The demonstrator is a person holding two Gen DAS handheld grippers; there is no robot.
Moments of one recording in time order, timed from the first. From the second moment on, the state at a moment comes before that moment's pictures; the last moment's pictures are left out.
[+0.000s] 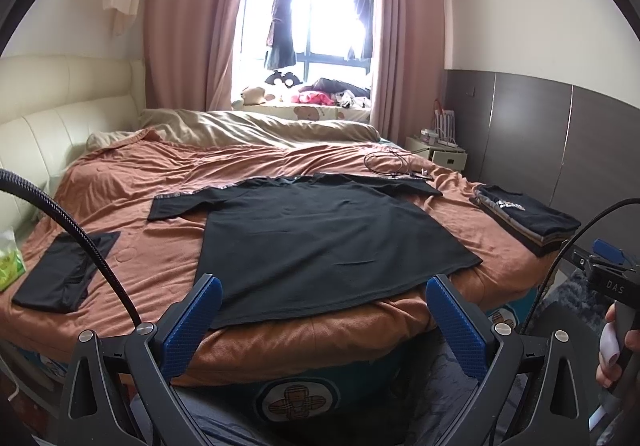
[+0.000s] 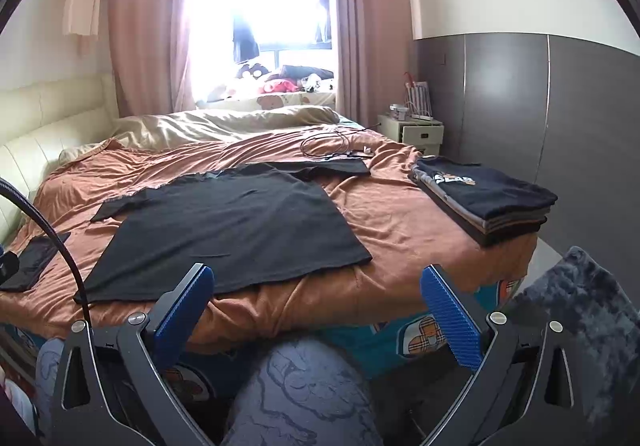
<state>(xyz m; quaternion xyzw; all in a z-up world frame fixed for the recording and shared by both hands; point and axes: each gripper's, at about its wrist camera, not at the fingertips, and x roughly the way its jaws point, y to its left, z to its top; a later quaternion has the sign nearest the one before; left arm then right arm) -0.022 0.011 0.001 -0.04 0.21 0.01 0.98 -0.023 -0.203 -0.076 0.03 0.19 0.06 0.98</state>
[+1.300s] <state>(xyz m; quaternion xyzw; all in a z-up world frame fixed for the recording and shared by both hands) -0.029 0.016 -0.001 -0.05 0.21 0.01 0.98 -0.027 -0.199 -0.077 0.02 0.18 0.06 0.98</state>
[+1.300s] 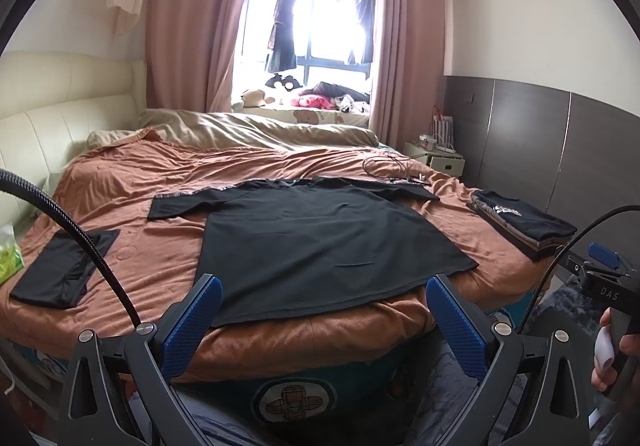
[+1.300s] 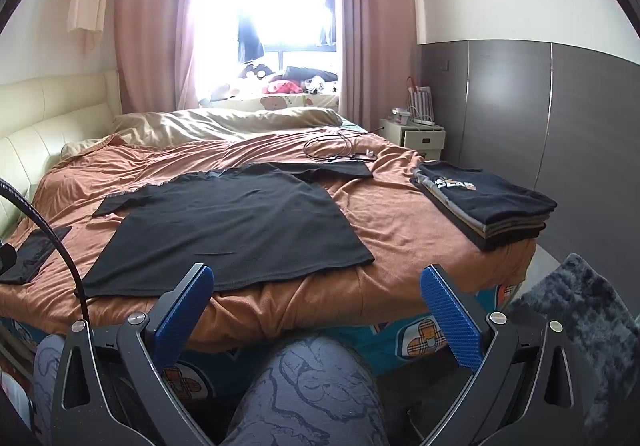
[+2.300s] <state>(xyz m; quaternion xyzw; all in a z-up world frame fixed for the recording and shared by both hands) 0.019 0.066 -0.012 -0.09 0.22 0.04 0.97 0.035 -0.170 -0.063 0.00 0.19 0.11 0.98</state>
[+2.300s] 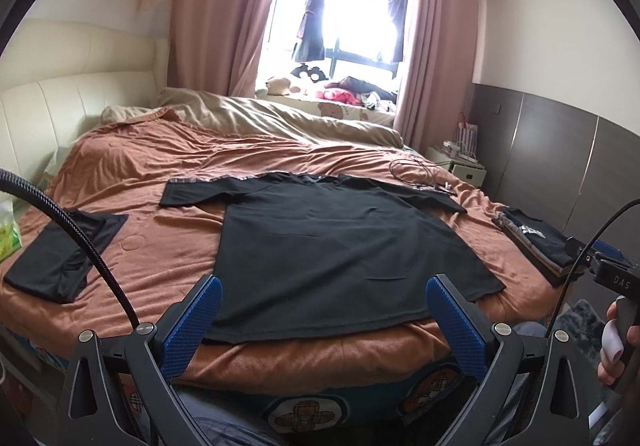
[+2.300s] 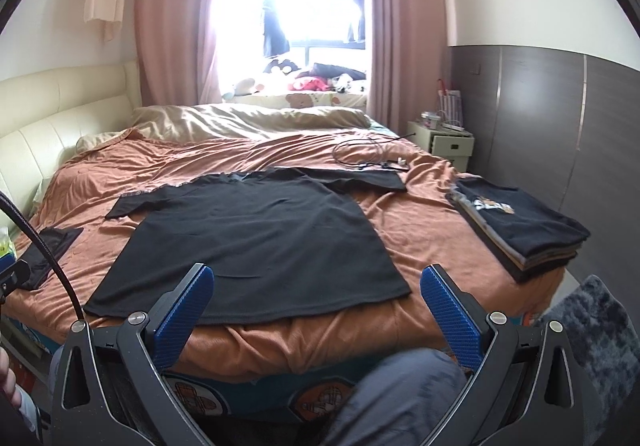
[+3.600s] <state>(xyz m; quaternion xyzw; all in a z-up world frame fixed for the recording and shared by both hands) 0.229 0.252 -0.038 -0.17 0.30 0.16 0.93 0.337 -0.050 -0.059 -0.02 0.29 0.23 0.93</state>
